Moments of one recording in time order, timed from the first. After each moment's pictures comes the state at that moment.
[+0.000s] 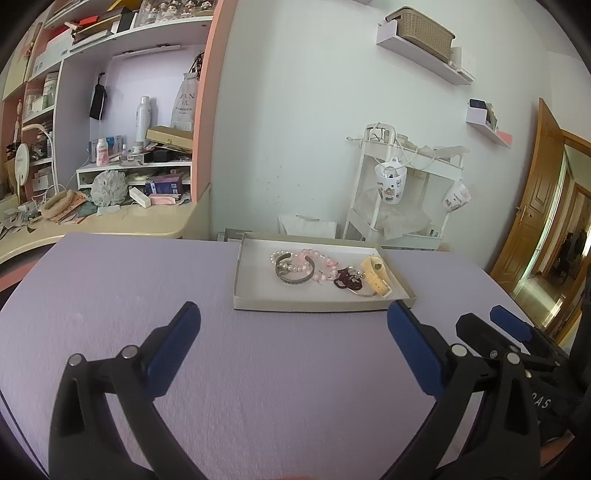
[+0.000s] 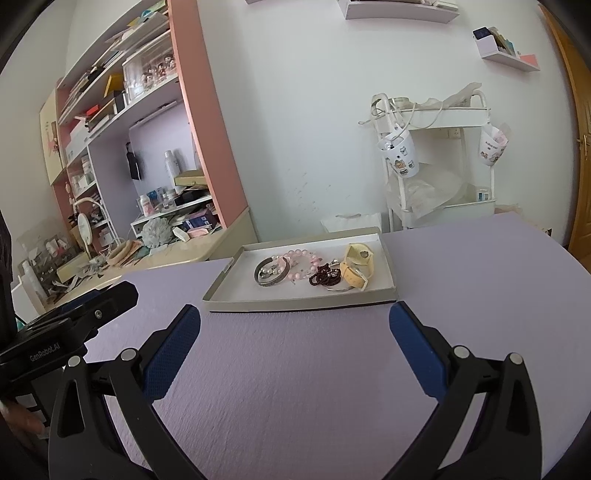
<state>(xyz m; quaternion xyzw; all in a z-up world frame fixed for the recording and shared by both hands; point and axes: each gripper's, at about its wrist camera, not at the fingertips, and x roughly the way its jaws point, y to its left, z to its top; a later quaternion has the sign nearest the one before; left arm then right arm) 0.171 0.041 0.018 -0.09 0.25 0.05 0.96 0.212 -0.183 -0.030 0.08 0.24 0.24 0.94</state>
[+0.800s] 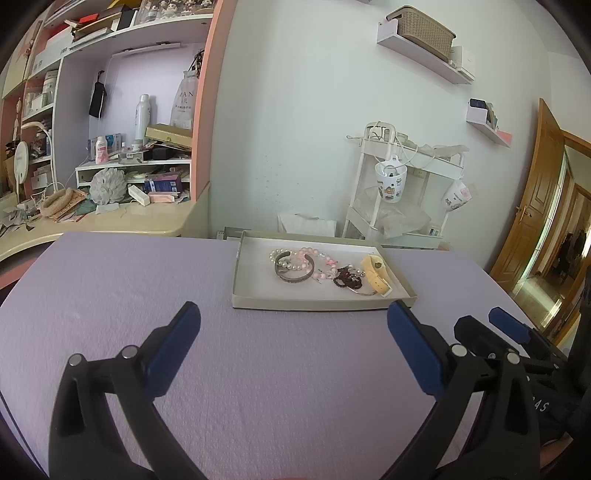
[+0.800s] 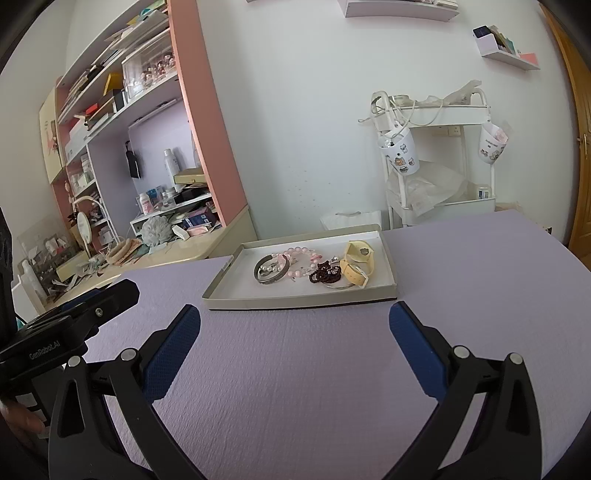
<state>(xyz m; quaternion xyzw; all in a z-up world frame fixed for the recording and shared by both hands) 0.173 0.038 0.014 -0.09 0.25 0.05 0.96 0.212 -0.183 -0.032 0.08 0.24 0.24 0.94</state>
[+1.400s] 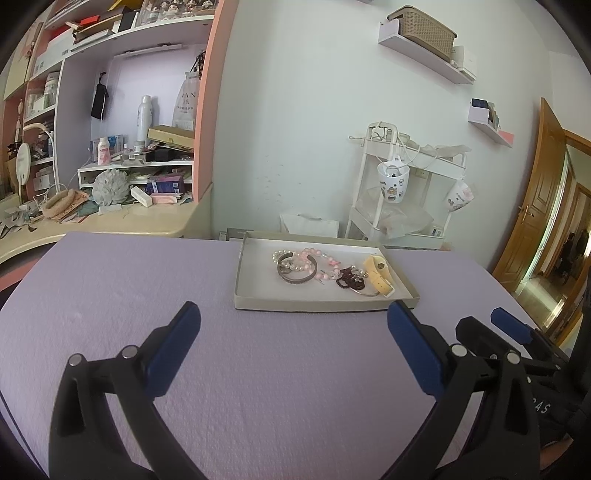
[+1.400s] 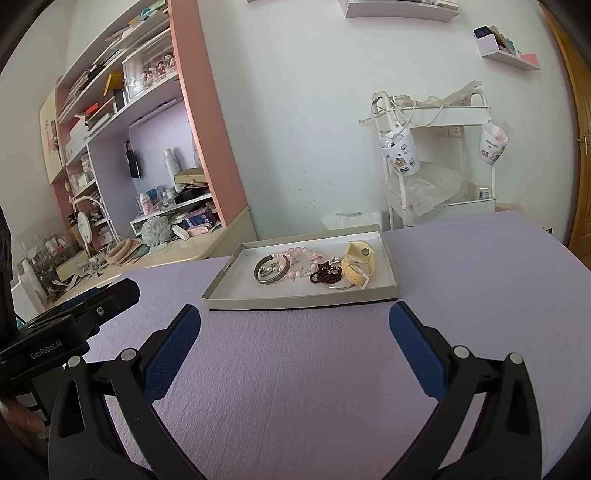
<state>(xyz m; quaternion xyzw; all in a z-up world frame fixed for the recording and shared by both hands) 0.172 0.042 0.014 -0.09 0.25 0.05 0.96 0.213 -0.182 -0.033 0.08 0.24 0.24 0.94</state>
